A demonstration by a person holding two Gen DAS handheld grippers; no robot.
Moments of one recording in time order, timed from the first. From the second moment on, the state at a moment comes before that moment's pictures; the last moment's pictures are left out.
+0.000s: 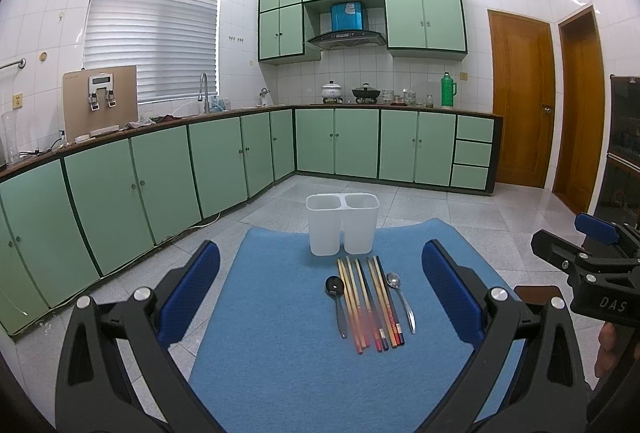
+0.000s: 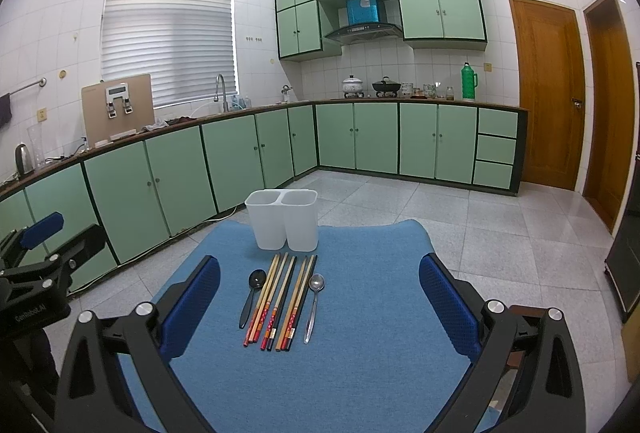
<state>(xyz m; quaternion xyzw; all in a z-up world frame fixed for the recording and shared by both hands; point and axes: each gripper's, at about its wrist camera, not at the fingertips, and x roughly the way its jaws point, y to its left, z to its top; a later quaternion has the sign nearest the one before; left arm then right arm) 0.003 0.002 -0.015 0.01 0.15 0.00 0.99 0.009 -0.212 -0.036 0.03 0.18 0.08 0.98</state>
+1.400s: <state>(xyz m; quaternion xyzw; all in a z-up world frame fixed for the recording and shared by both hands) 0.012 0.011 -0.029 0.02 0.16 0.00 0.99 0.013 -0.215 -0.052 0.03 0.18 0.08 0.98</state>
